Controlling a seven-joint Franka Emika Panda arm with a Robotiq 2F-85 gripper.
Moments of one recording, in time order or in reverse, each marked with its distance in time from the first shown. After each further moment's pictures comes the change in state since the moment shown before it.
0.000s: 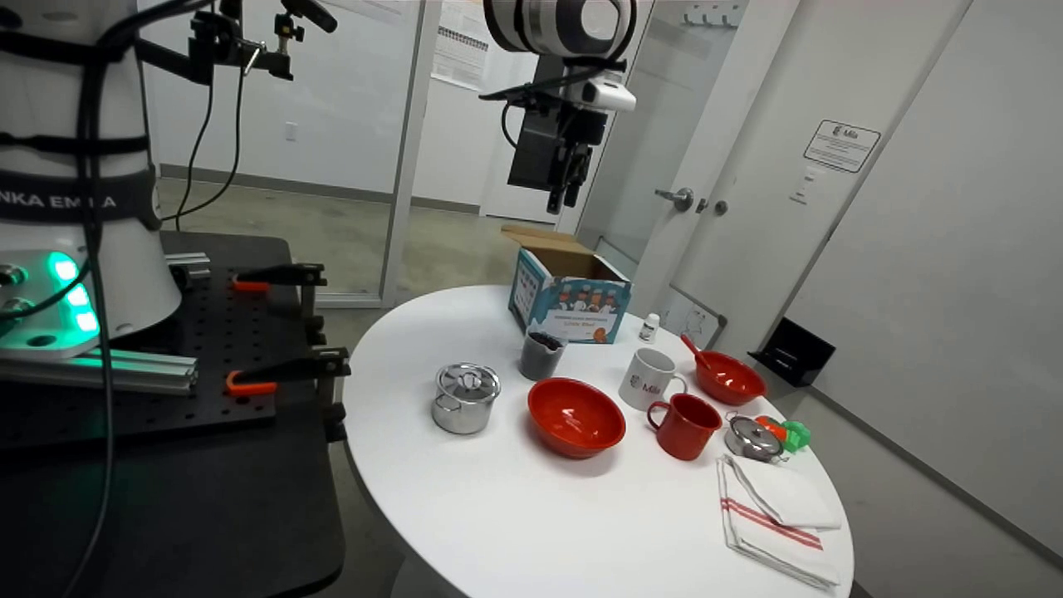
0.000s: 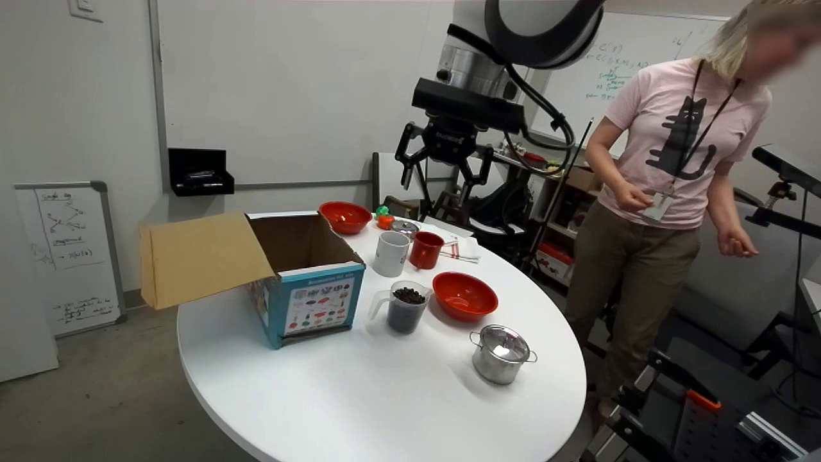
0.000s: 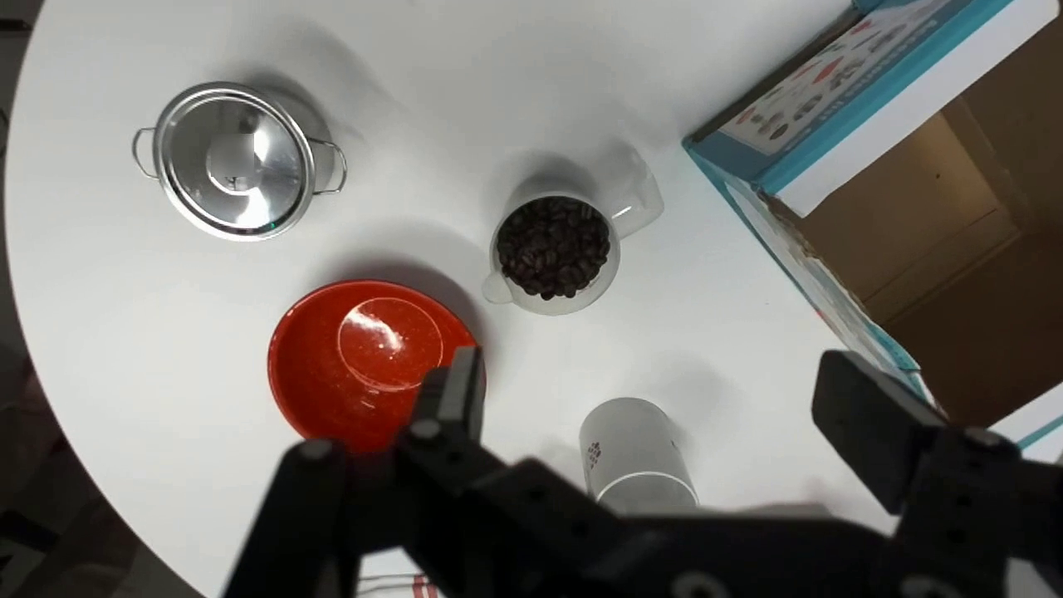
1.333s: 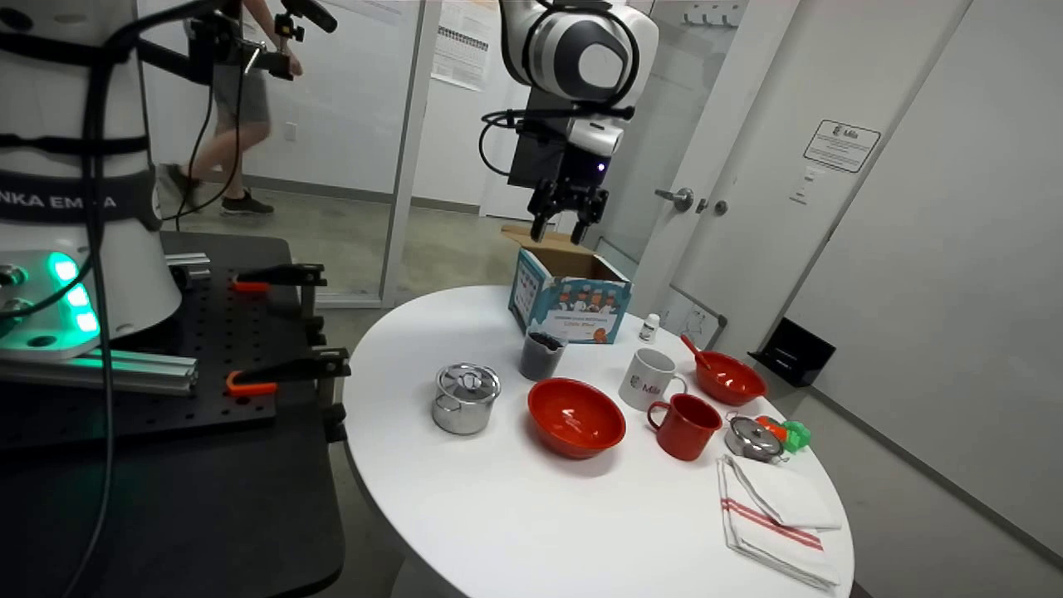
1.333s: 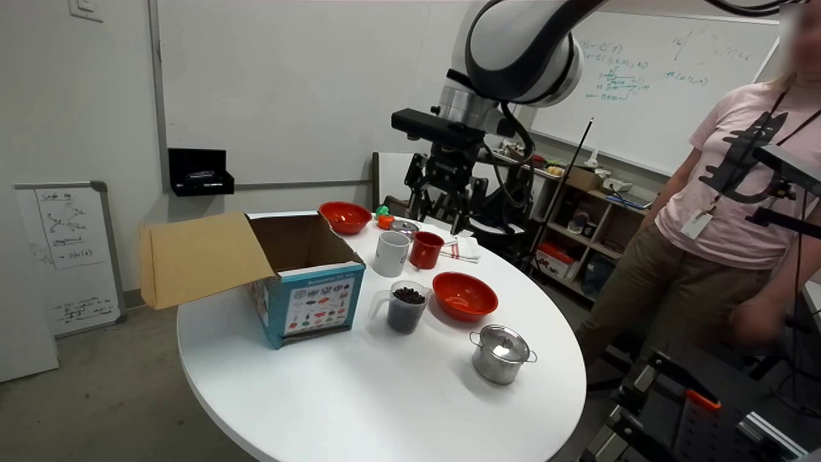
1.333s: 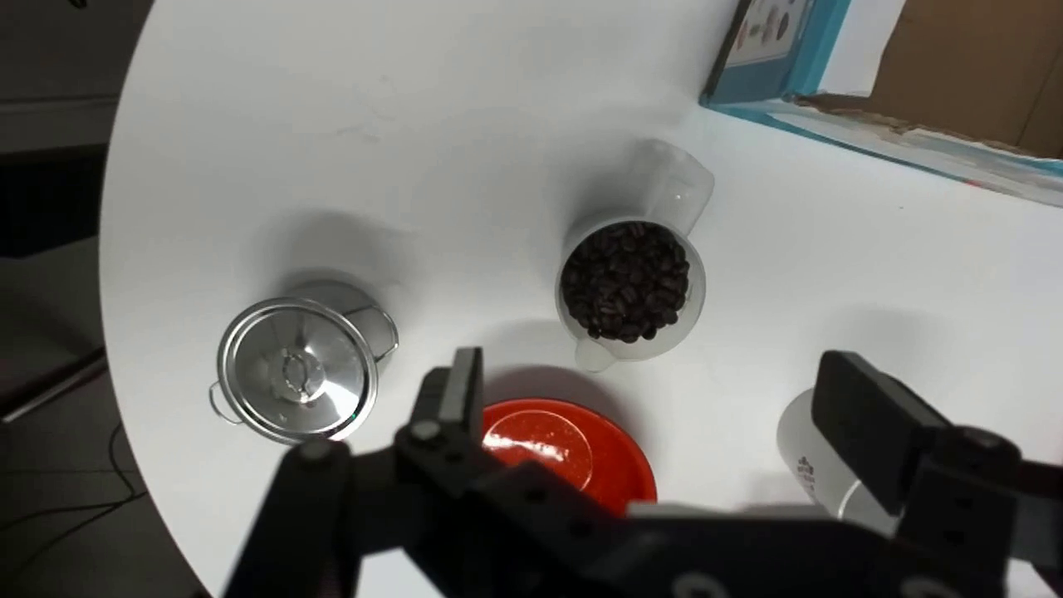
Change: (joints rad) arm 0.060 0.110 -0.117 0.026 0.195 0.024 0.361
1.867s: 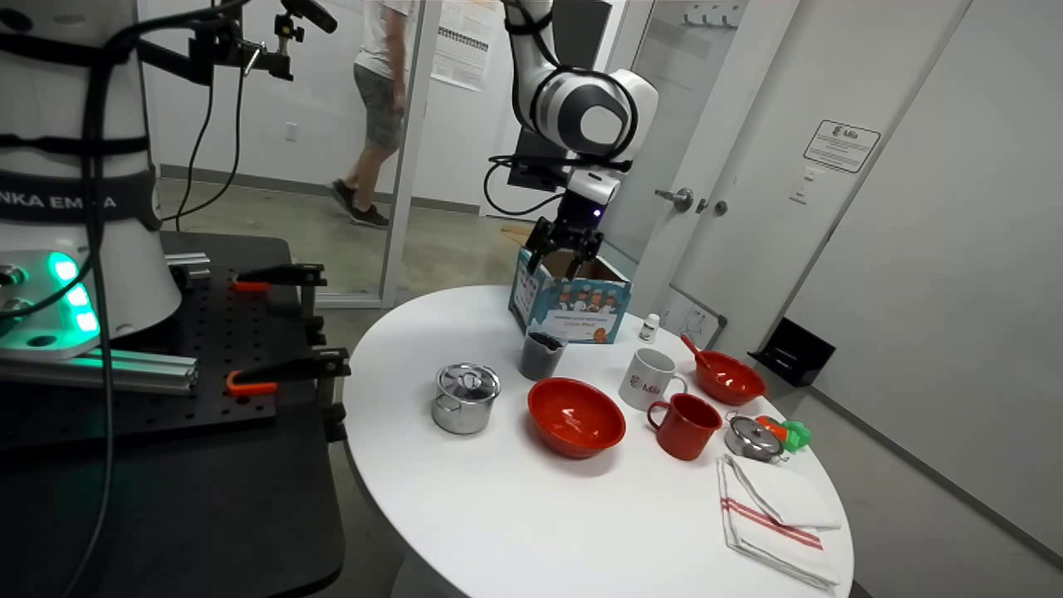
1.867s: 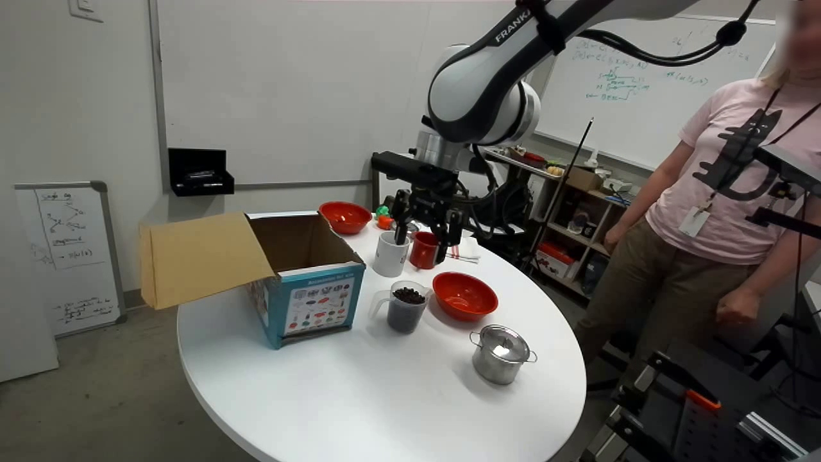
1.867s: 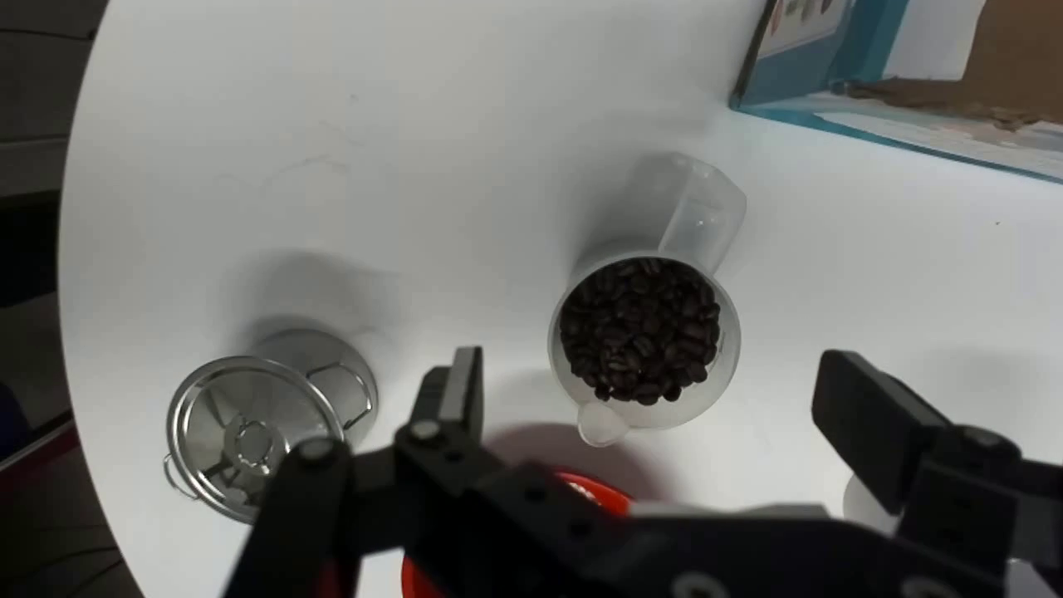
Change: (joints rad) arm -0.002 0.206 -0.006 0.142 0.045 -0.006 0.006
